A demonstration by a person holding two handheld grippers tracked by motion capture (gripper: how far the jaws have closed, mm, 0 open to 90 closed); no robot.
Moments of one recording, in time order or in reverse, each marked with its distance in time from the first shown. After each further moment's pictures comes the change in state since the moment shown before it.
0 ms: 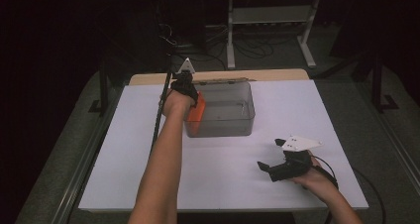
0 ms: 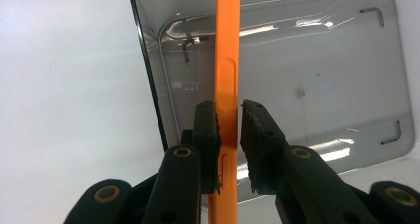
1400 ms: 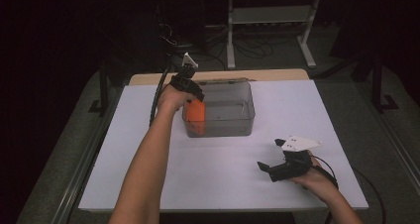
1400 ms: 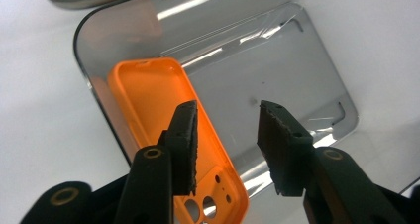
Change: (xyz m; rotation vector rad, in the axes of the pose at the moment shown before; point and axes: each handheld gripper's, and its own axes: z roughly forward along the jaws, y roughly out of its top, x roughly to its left) left arm -0.001 0.001 -0.020 -0.109 -0.172 0.265; right arm 0.000 -0.001 0.001 0.008 -0.001 -0.003
